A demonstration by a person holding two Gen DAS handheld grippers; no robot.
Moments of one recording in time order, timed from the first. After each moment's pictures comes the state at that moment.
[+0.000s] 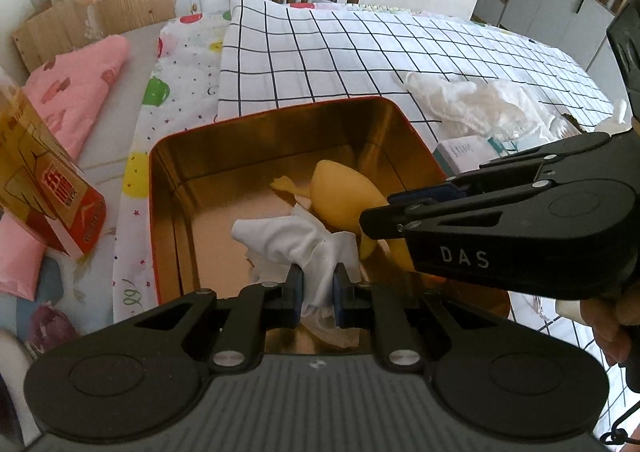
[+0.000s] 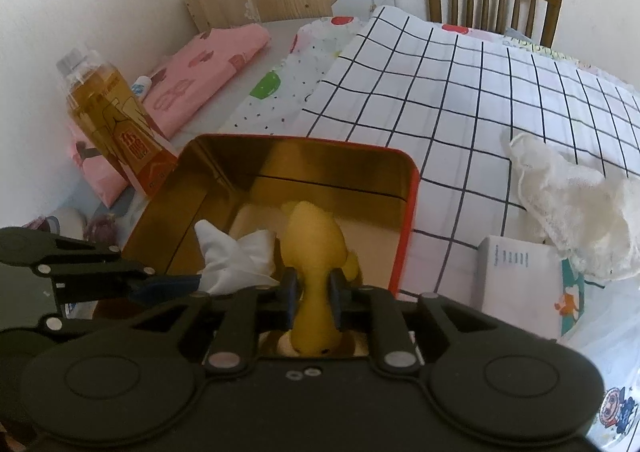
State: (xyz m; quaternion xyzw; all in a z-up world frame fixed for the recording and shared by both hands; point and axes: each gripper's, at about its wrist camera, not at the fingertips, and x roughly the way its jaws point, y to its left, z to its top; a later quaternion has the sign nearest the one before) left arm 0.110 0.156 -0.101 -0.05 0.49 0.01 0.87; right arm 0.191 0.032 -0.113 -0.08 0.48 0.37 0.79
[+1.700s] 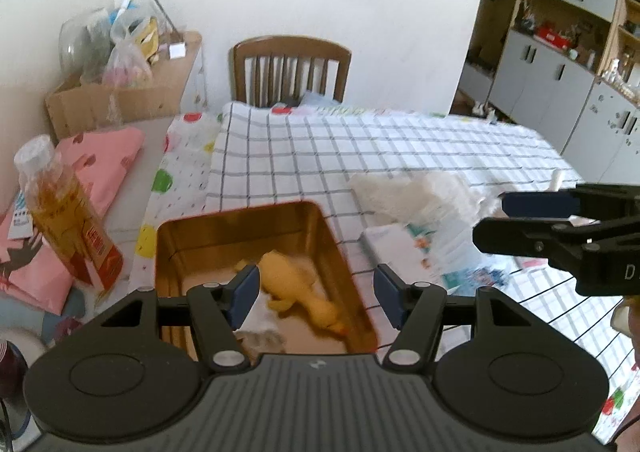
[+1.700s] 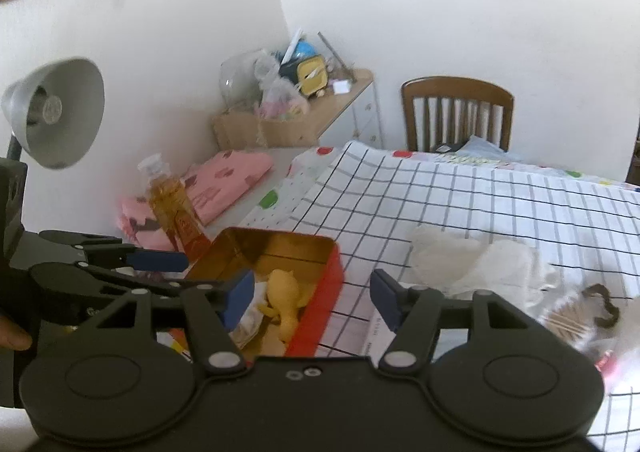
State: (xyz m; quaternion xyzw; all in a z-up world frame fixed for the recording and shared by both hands) left arm 0.054 0.094 -0.010 -0.05 0.37 0.03 0.93; right arm 0.124 -0.115 -0.004 -0.02 0.31 0.39 0.86
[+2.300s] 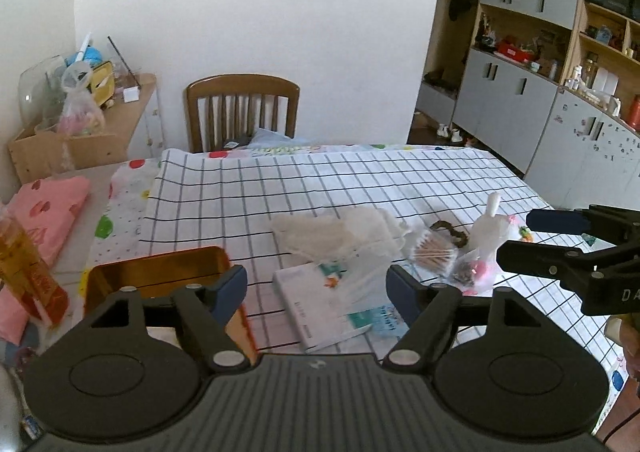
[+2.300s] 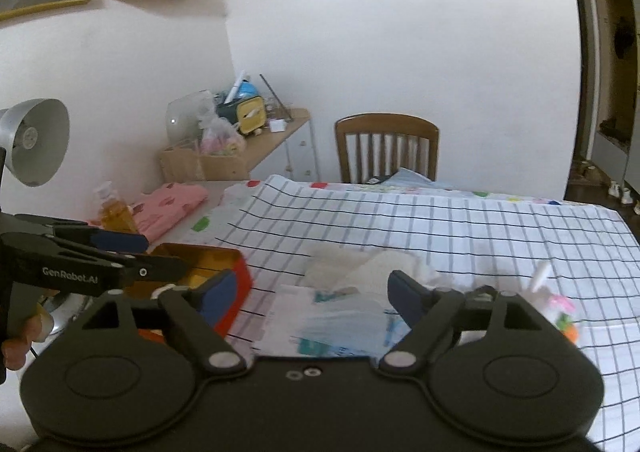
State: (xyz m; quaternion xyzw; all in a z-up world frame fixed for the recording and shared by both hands) left arm 0.065 0.010 0.010 -0.04 0.32 -0.02 0.95; right arm 0.114 -0.228 0.007 -0.02 0.26 0.32 0.91
